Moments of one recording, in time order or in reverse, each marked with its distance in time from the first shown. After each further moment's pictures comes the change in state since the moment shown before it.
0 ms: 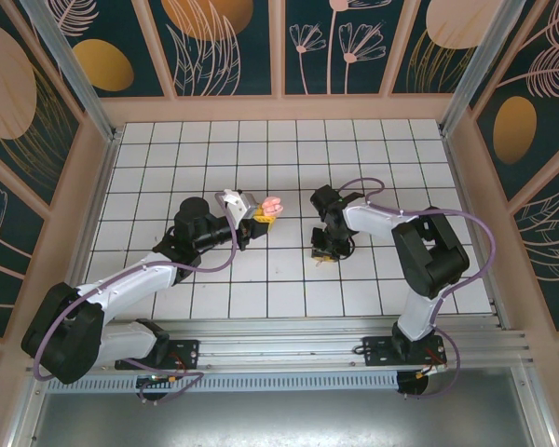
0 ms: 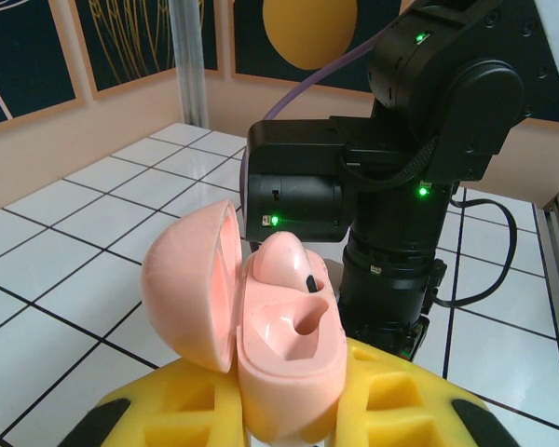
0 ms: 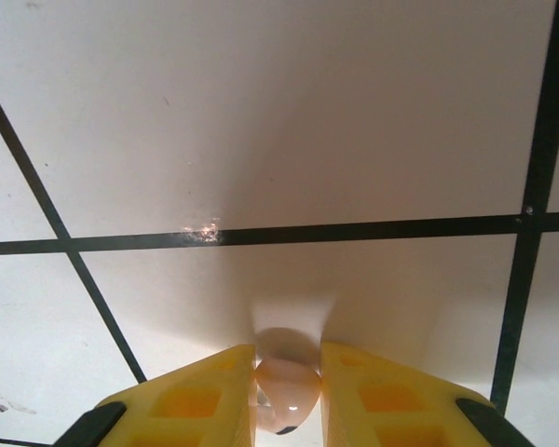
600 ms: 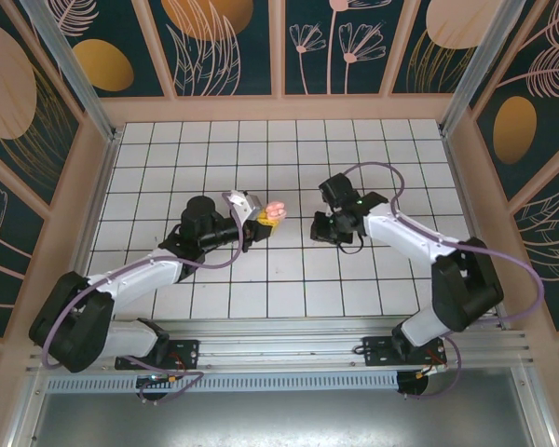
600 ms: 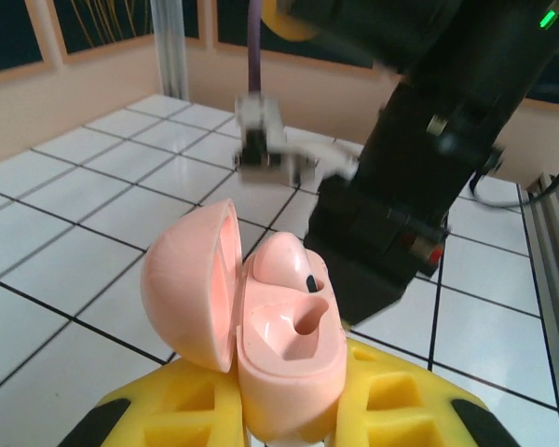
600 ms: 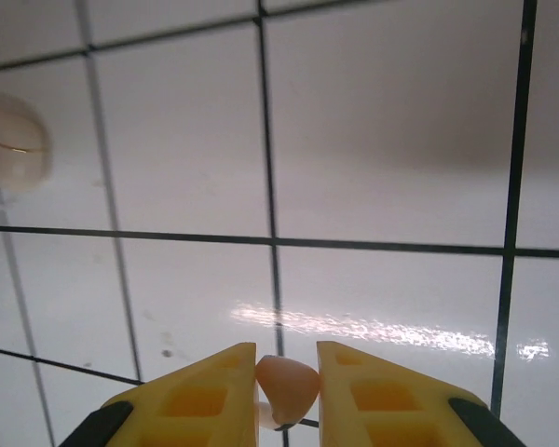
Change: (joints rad) left arm 0.000 0.084 0.013 -0.001 0.048 -0.005; right arm 0.016 -0.293 -0.024 0.089 0.051 -0.042
